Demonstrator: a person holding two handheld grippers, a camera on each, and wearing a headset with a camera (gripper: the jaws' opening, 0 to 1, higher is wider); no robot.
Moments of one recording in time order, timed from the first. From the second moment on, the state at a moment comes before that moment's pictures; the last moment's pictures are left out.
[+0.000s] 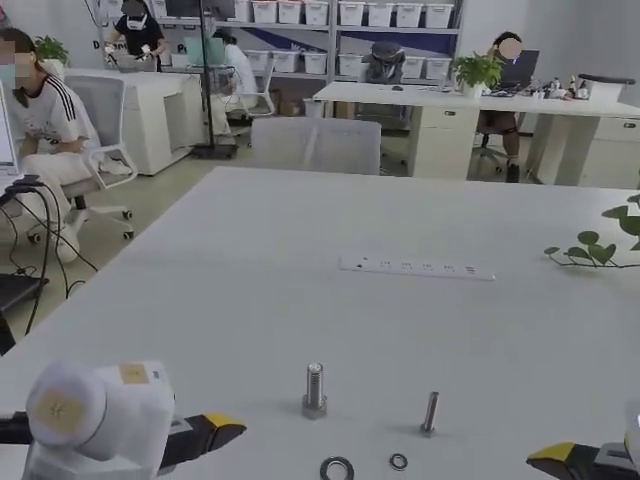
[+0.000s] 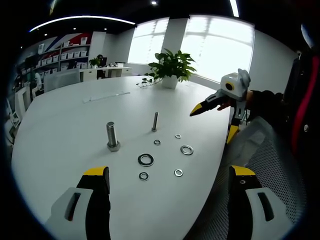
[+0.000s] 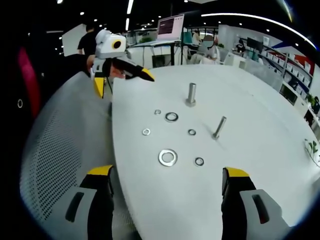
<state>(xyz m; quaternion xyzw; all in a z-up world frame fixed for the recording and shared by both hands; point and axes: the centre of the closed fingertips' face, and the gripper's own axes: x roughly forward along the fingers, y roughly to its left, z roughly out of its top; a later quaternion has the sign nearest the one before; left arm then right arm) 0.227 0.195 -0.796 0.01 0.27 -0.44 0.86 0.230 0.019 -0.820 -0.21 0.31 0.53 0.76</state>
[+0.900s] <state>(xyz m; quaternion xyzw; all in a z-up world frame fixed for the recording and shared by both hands) 0.226 0.192 -0.793 0.02 0.26 -0.45 0.85 0.234 0.015 -0.818 -0.23 0.32 0.53 0.76</state>
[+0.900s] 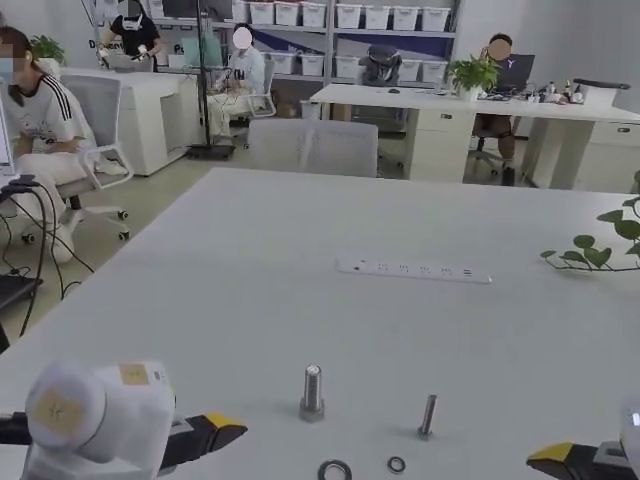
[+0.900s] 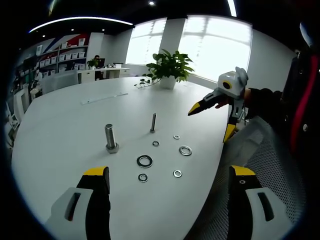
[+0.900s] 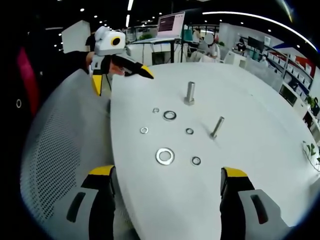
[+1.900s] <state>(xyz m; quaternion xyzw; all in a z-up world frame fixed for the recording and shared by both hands) 0.230 0.194 -0.785 0.02 0.25 -0.45 0.86 0.267 0.015 -0.821 -0.32 0.36 0.54 0.69</state>
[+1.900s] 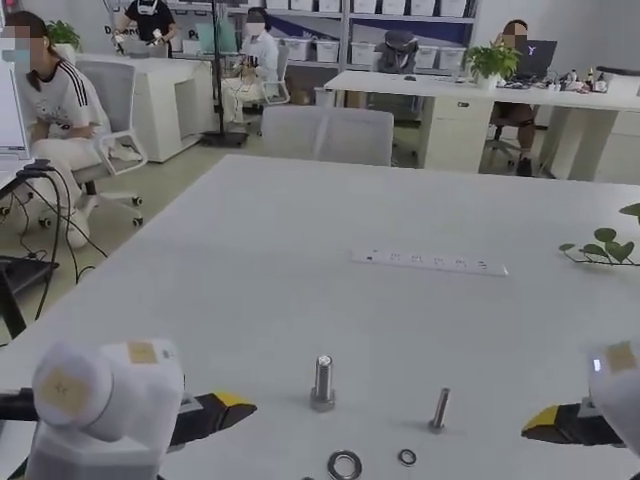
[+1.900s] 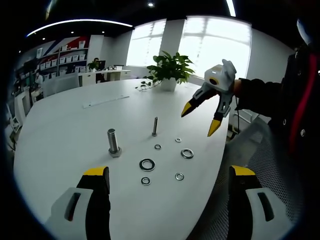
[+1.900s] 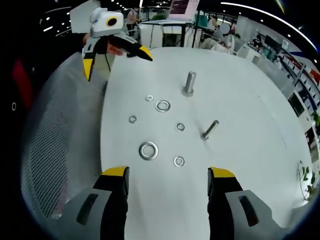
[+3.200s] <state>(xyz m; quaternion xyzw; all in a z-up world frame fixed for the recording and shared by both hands) 0.228 0.196 -0.781 0.02 0.25 -0.44 0.86 0.290 0.026 -0.865 -0.45 0.43 0.55 0.56</state>
